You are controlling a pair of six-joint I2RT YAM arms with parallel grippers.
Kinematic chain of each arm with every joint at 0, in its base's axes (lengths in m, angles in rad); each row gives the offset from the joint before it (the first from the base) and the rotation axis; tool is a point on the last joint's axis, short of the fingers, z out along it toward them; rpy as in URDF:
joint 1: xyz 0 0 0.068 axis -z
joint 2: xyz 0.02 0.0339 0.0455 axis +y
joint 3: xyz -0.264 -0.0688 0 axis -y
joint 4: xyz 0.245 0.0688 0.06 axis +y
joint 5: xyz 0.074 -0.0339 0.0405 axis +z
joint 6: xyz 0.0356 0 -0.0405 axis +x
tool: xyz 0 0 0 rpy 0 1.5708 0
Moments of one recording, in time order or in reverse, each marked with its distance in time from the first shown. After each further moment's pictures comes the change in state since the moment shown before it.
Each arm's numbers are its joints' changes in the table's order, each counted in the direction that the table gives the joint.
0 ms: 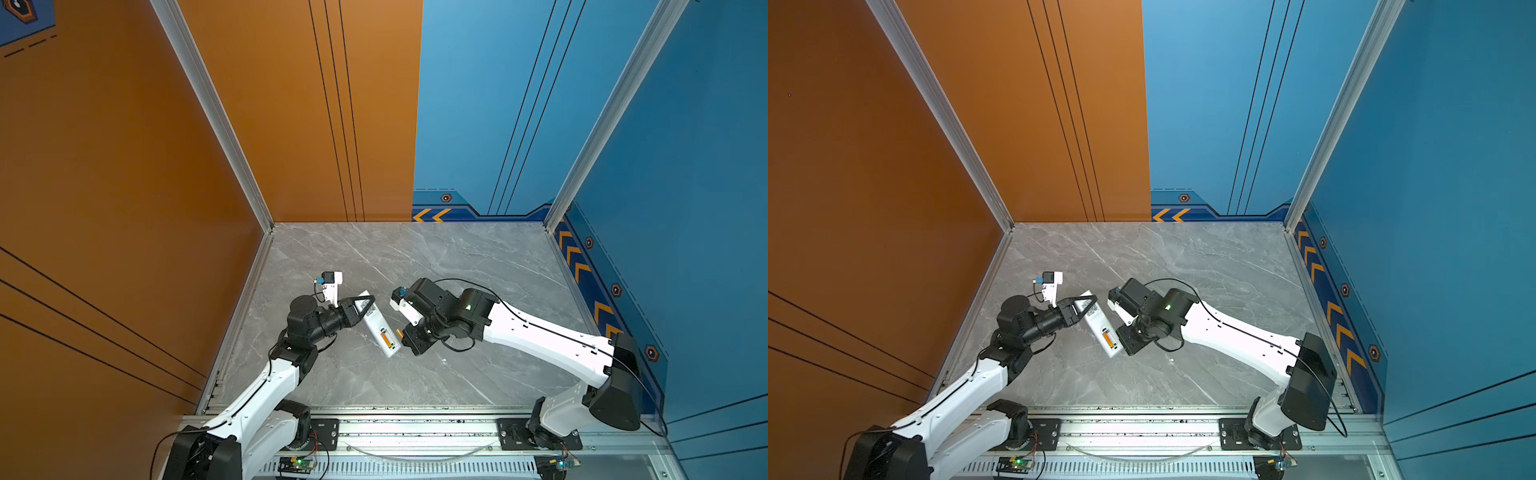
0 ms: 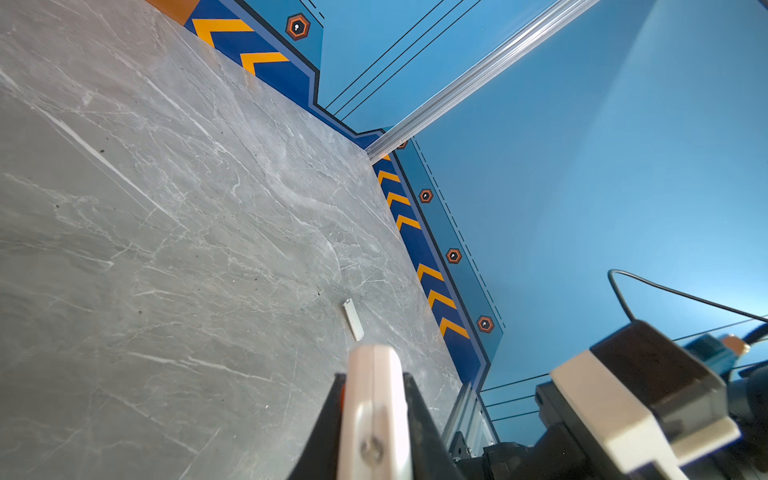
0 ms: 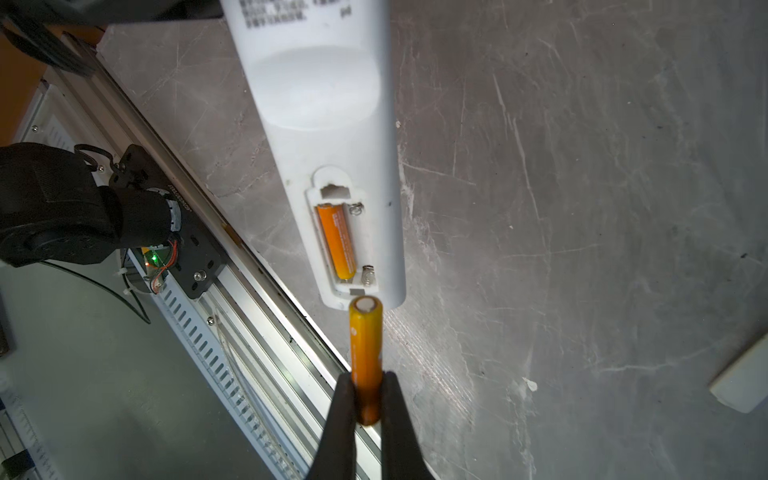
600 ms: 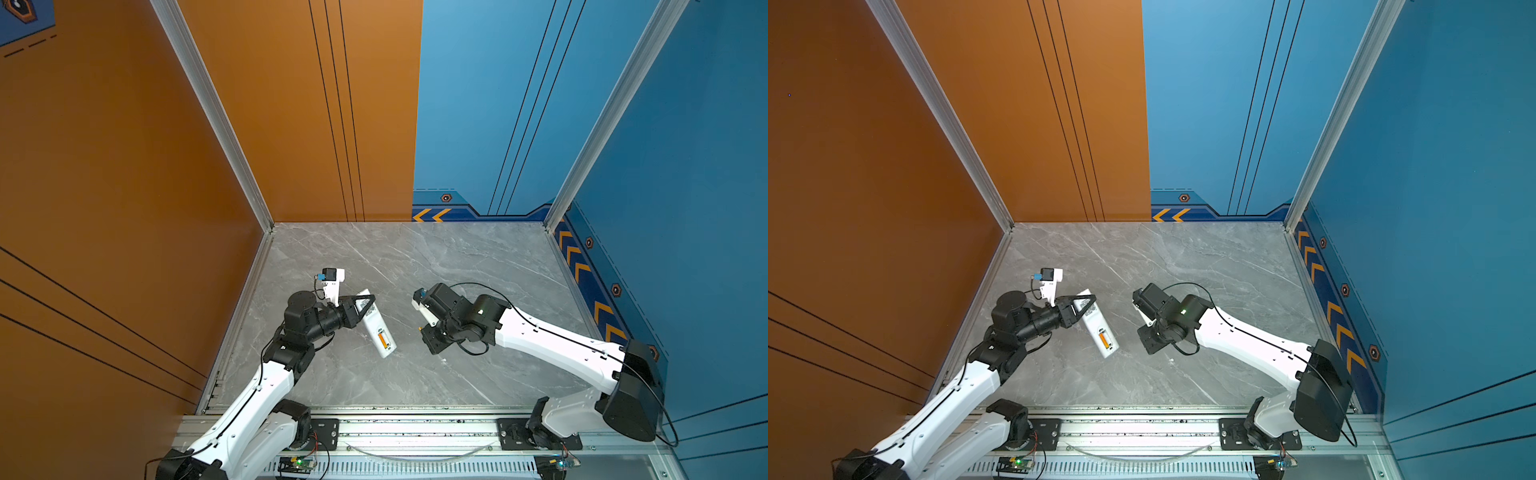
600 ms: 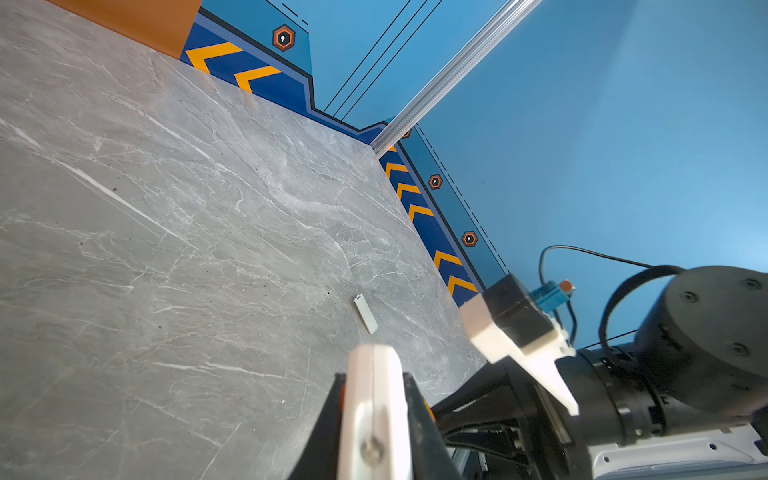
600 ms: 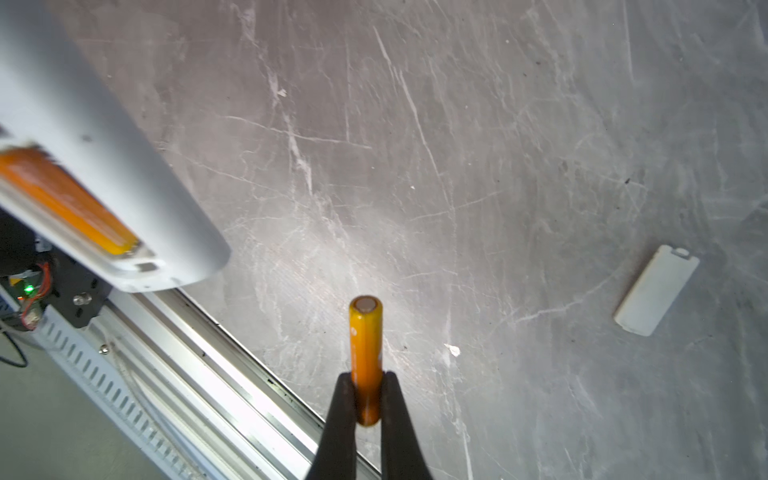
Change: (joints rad) left arm 0.025 -0.106 0.100 0.258 0.033 0.179; right arm 0.064 -0.106 -0.190 -0.046 -0.108 0.006
